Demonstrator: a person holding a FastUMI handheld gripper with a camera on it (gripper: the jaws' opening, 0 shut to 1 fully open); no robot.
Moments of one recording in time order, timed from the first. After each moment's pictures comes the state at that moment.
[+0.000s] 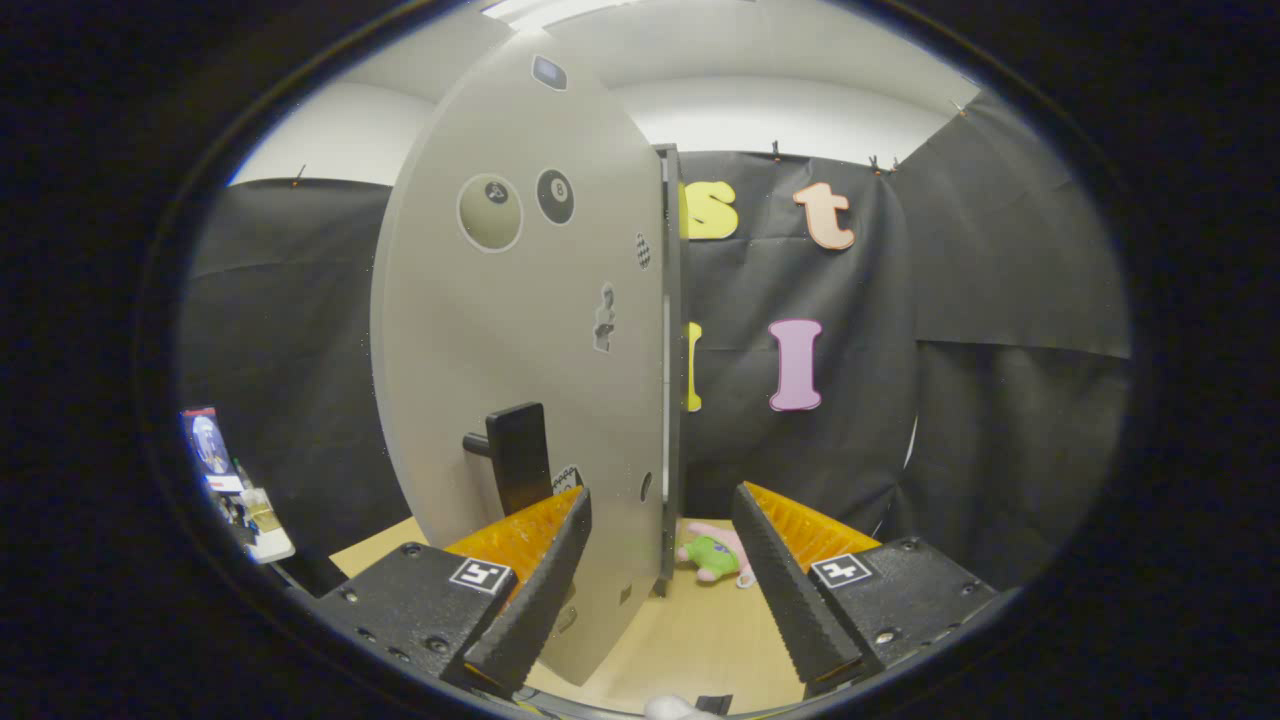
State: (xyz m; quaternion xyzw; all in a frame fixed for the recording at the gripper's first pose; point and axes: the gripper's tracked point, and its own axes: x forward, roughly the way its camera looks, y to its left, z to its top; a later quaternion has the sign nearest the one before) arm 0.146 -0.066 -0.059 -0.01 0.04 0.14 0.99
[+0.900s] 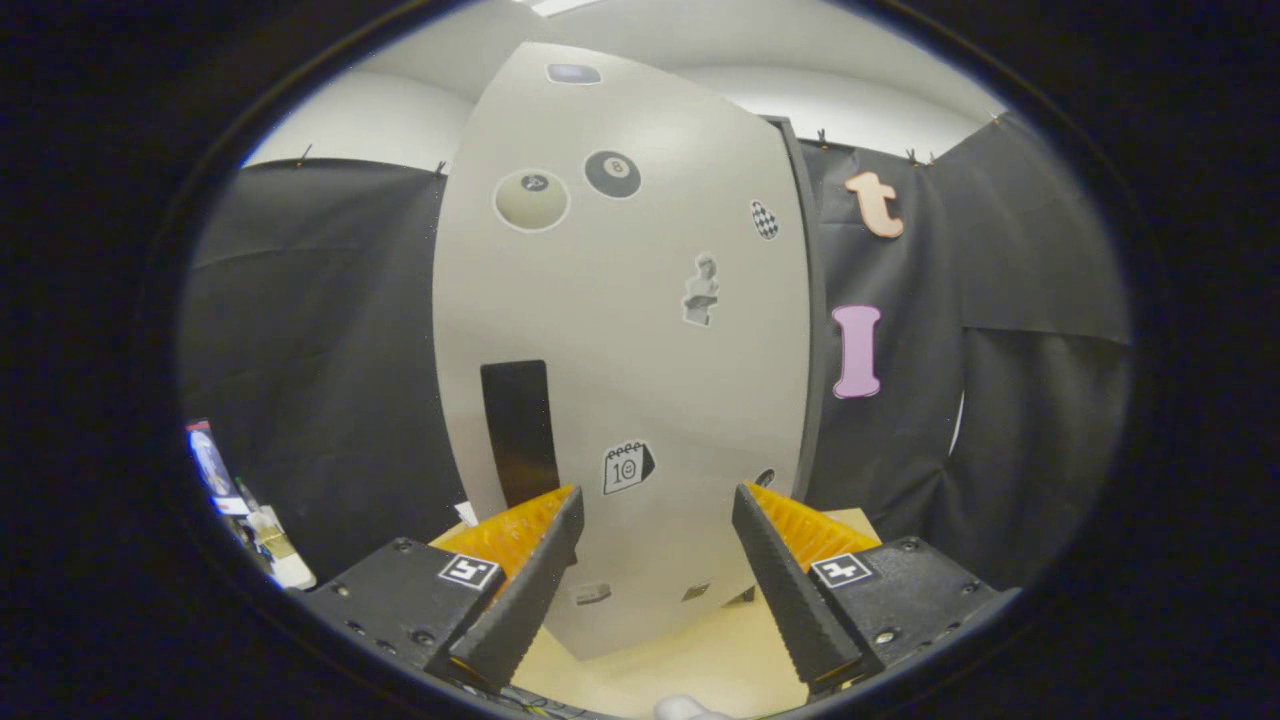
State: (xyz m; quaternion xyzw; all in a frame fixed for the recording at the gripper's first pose) arm 0.174 0.109 -0.078 0.00 0.05 0.14 0.99
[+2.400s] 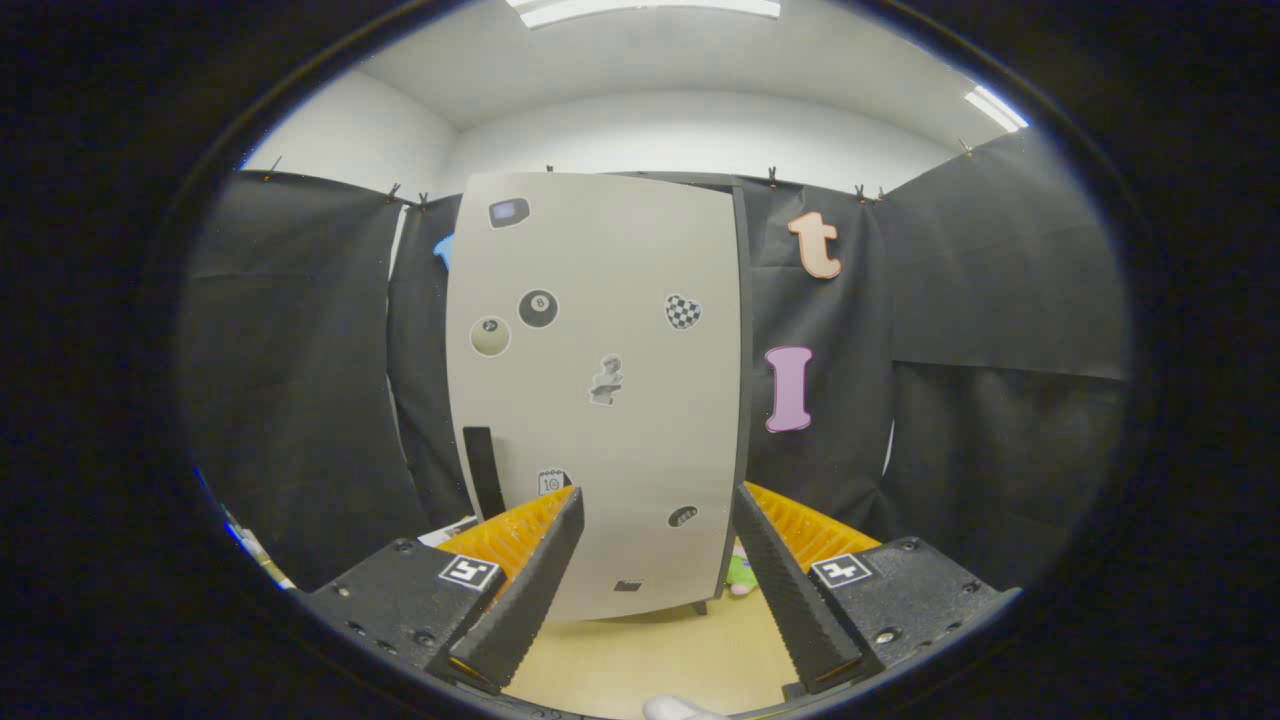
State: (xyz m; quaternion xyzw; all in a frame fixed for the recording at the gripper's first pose) arm 0.133 0.069 -0.002 0.01 0.02 0.05 1.00
